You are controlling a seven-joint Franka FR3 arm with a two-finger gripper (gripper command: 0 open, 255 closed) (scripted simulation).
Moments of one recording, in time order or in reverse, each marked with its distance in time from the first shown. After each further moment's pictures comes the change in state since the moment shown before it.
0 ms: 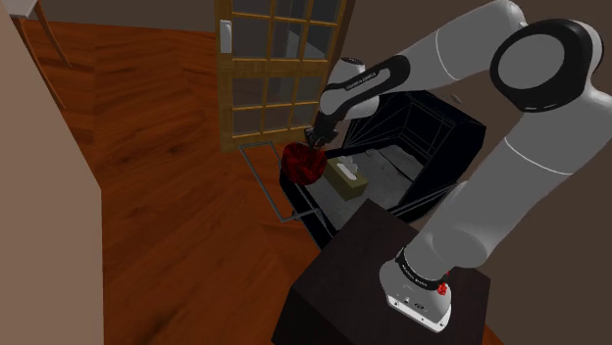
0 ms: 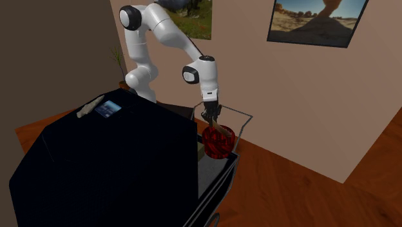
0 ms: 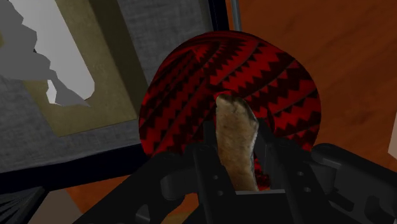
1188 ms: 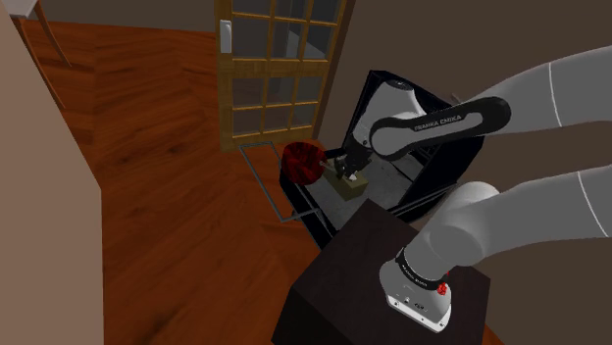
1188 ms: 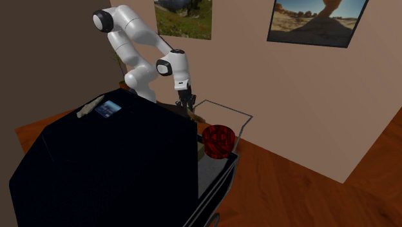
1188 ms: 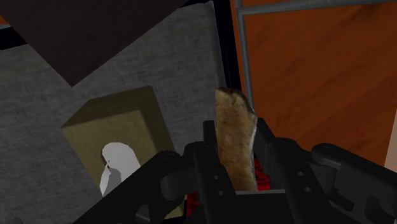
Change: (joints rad) arm -0.082 -0.585 0.075 -0.527 -0.173 -0.049 0.150
